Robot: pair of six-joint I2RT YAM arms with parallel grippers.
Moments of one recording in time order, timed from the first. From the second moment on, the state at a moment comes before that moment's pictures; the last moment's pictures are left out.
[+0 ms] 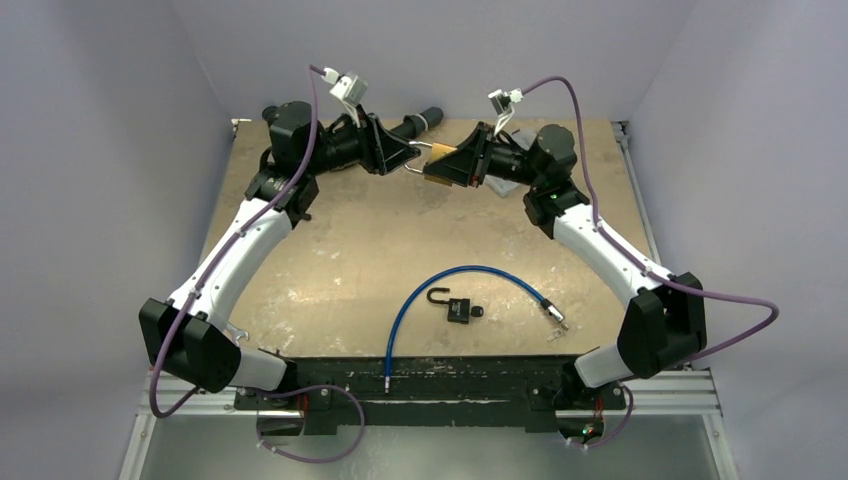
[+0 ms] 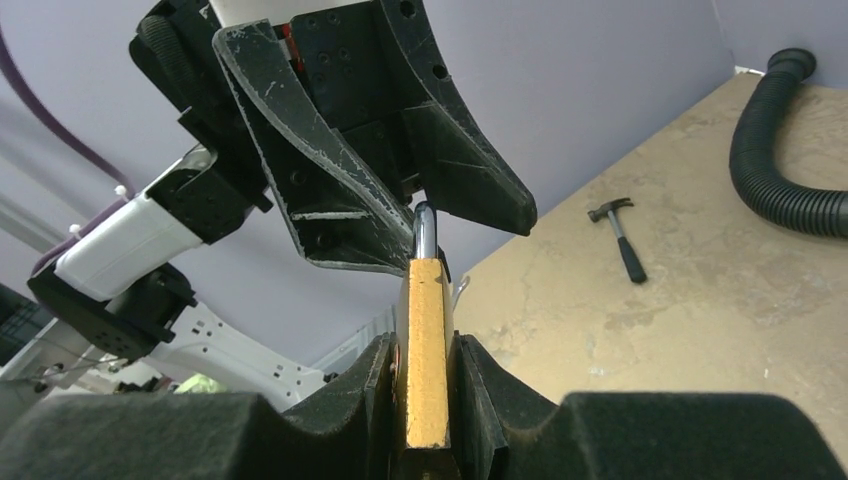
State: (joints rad) left arm -0.37 1.39 1.37 0.00 0.68 -0.41; right arm 0.42 1.46 1.19 0.51 -0.89 0.82
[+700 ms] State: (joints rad) left arm -0.50 1.42 1.44 -0.22 0.32 -0.17; right arm 0.45 1.42 1.19 0.31 -0.73 0.68
